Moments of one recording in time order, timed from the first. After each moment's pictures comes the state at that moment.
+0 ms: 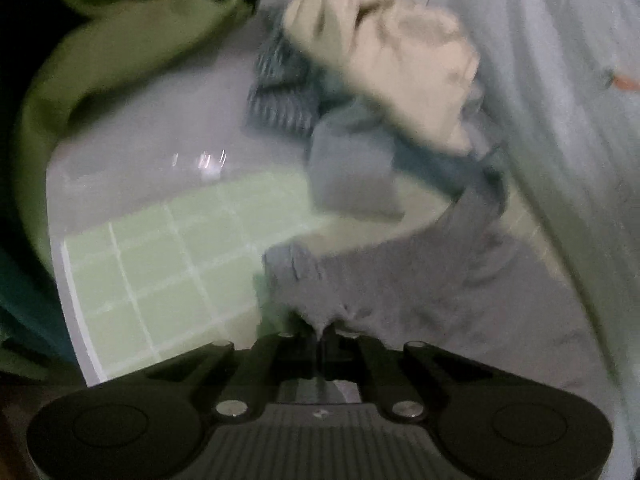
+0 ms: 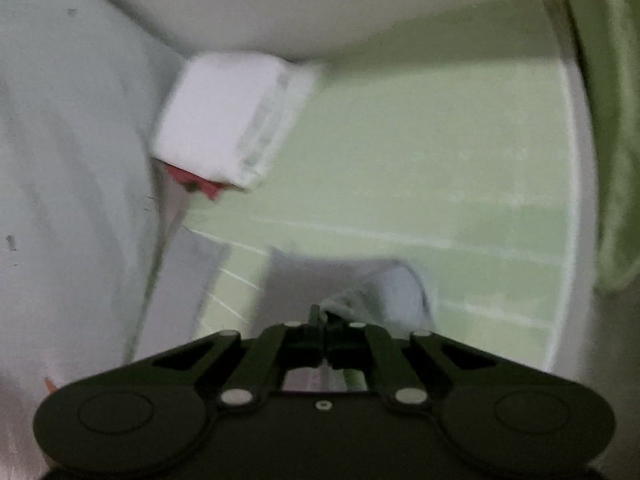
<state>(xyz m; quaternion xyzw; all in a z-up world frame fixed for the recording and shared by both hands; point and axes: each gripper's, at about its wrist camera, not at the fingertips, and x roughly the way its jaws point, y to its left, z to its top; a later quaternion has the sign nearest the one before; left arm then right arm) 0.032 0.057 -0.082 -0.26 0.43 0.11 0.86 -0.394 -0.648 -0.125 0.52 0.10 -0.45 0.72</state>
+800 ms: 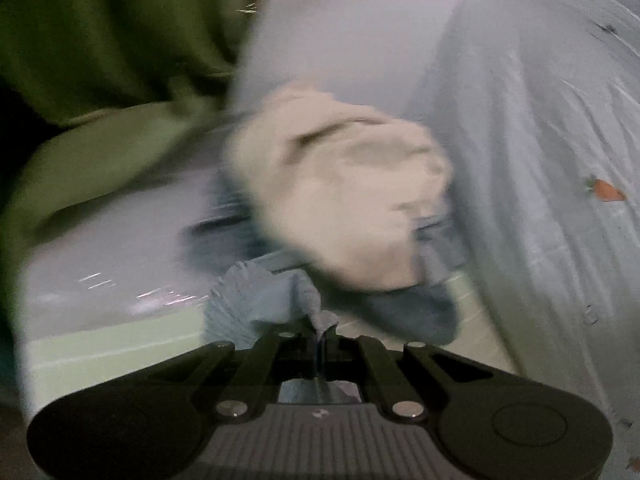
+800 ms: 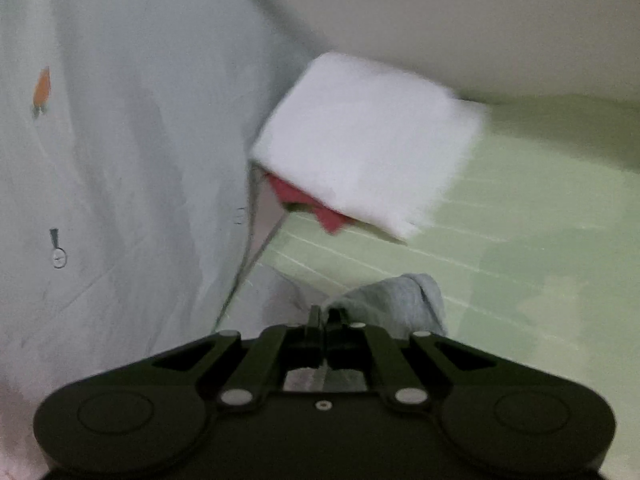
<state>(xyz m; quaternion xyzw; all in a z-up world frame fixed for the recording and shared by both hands) 0.115 0.008 -0.022 -0.28 0.32 0.16 0.89 -0.222 -0.734 -0.044 0.45 0.13 -0.40 0.79</state>
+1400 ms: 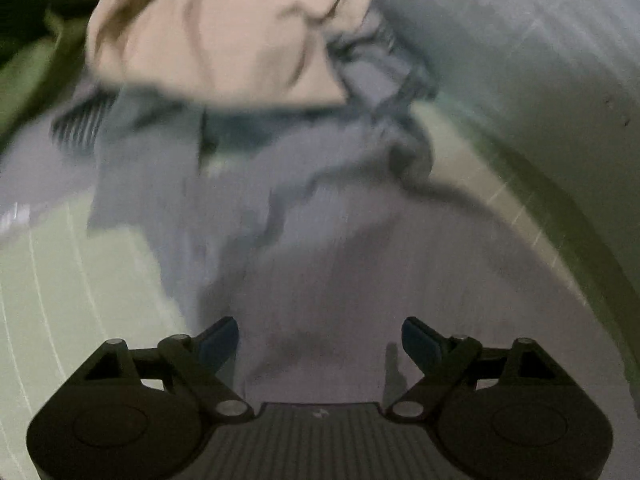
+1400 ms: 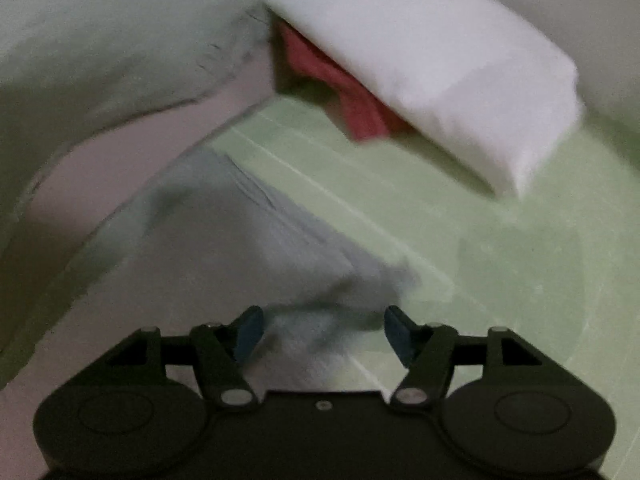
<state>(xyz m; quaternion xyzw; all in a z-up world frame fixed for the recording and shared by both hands) 0.153 -0.139 -0.131 -0.19 0.48 0.13 0.85 -0.062 -0.745 -0.139 0.32 0.33 -0.46 0.76</state>
